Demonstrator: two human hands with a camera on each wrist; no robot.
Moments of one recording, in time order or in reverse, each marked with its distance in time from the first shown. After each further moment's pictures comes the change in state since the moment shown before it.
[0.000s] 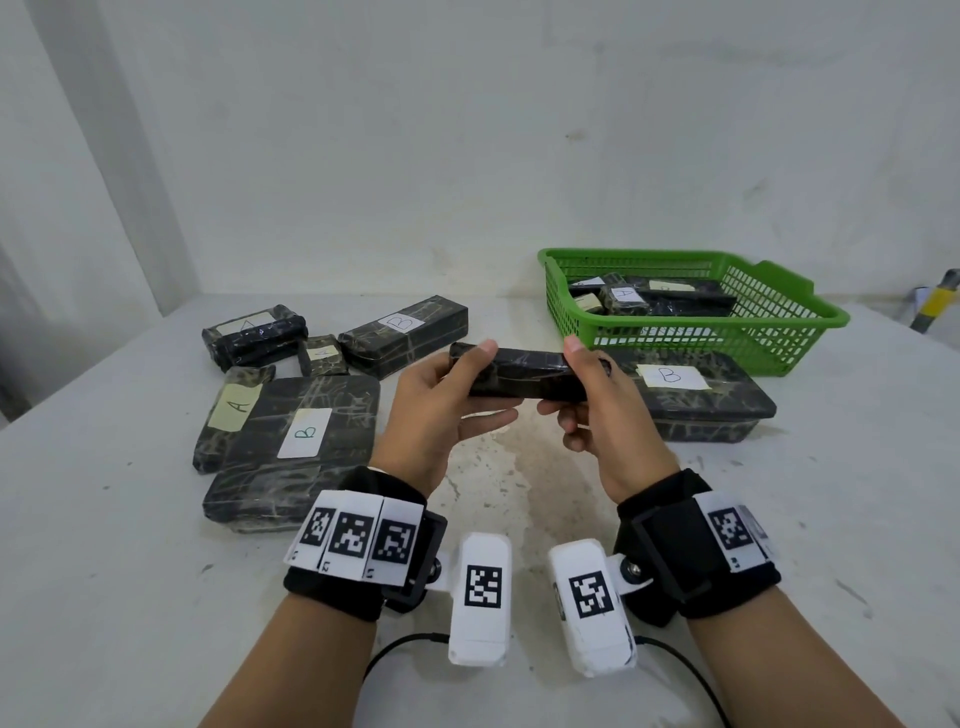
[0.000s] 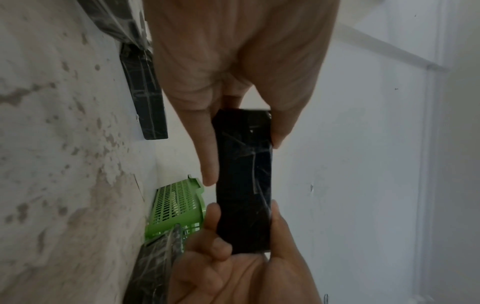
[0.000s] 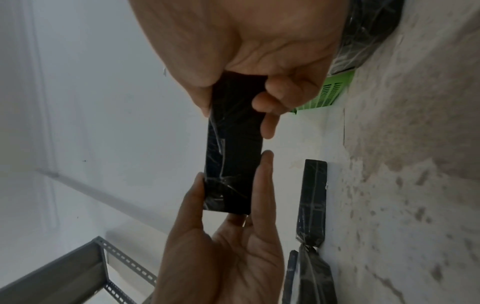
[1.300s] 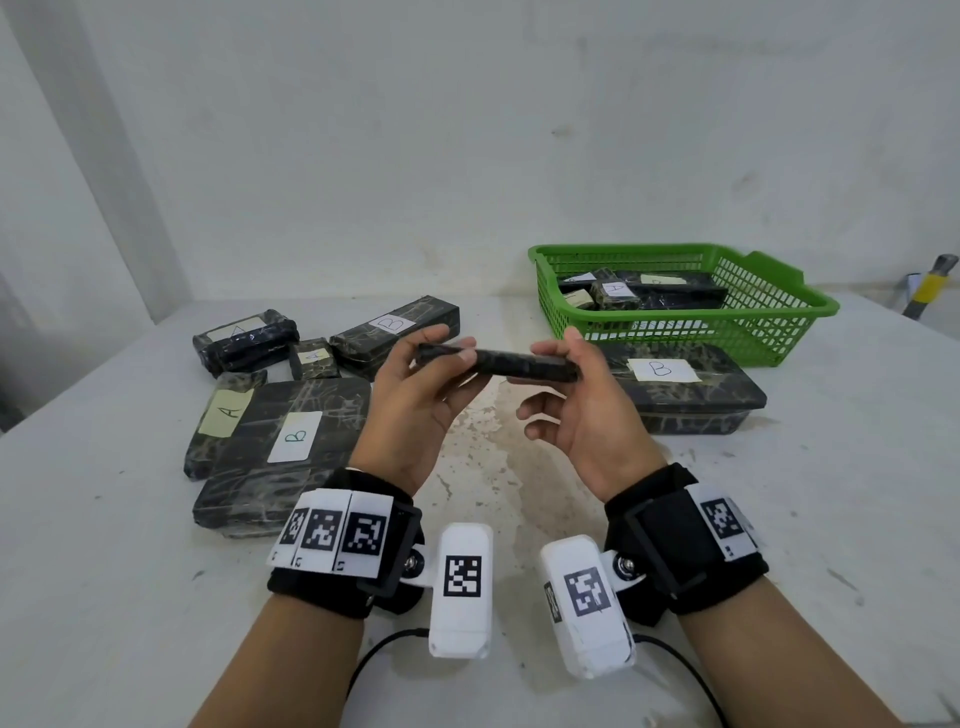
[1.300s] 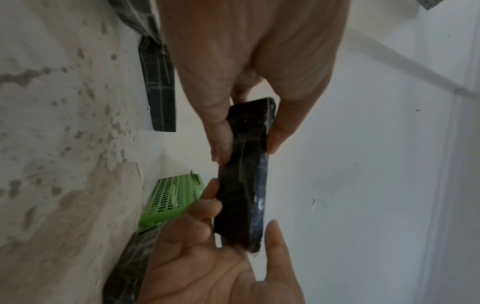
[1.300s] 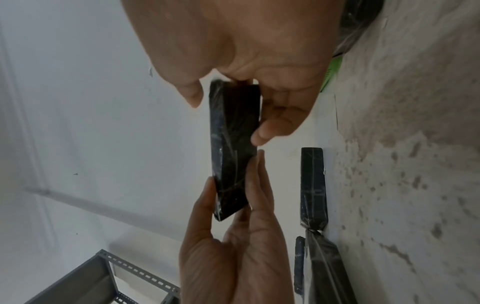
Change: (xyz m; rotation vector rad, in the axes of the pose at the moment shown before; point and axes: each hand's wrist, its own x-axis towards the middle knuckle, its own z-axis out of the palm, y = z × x) left_hand 0.008 -0.001 -0.004 -0.306 0.021 0.079; right_hand -0.002 -0.003 0.004 0.288 -0.147 0.076
